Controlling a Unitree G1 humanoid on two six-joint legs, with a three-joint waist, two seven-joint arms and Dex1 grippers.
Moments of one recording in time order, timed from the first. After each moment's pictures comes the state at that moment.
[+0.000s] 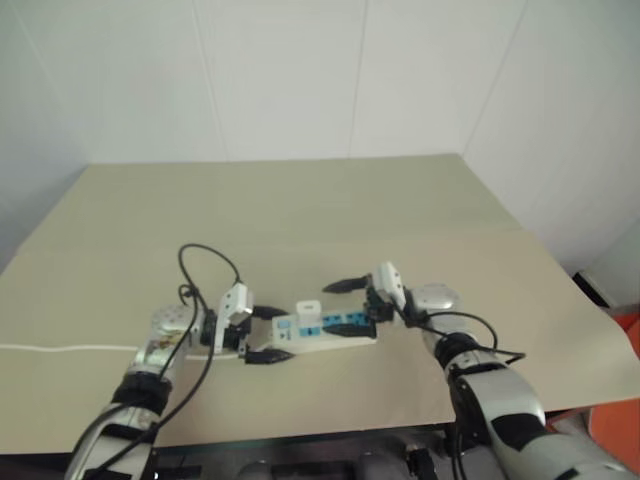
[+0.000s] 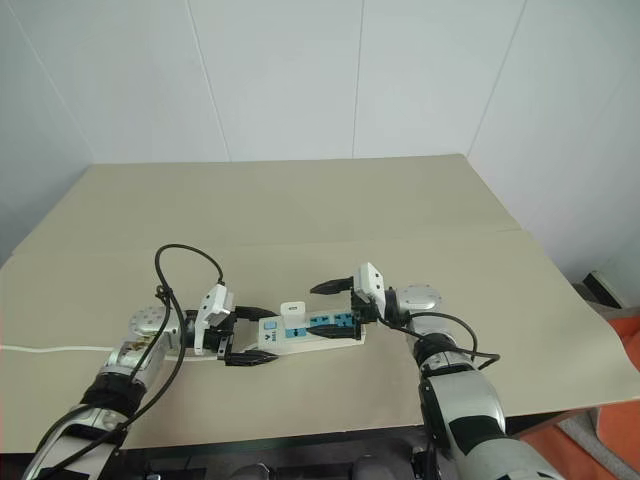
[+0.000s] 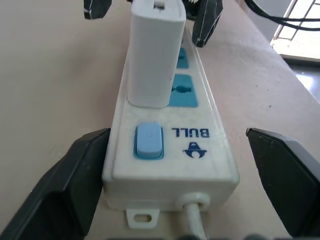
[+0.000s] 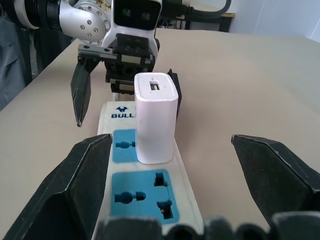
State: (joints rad) left arm -0.47 0.50 -0.11 0.51 -0.31 -0.04 -1.46; right arm -0.85 -0.22 0.02 1.19 0.17 -0.58 1.53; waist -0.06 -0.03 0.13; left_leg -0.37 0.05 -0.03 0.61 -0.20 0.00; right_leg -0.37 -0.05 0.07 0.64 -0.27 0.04
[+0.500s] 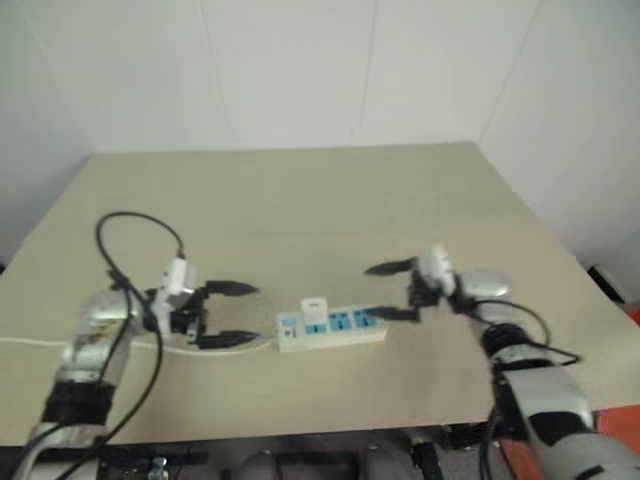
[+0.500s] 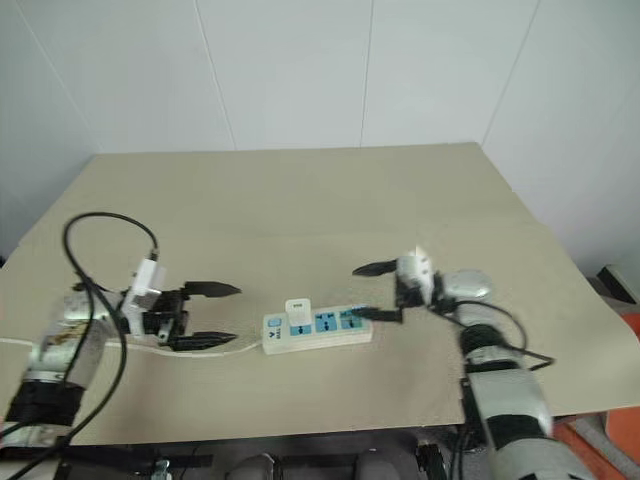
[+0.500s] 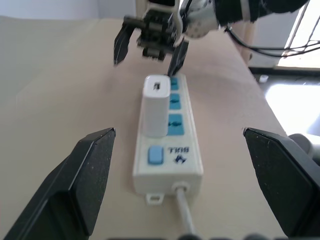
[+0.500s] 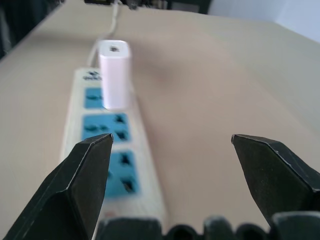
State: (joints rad) left arm -0.35 0.73 0.10 0.18 -0.48 0.09 -1.50; right arm -0.85 -0.54 0.05 1.01 0.32 -0.53 1.56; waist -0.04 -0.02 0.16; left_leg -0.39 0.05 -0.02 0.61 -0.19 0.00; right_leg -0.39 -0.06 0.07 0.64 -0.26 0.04
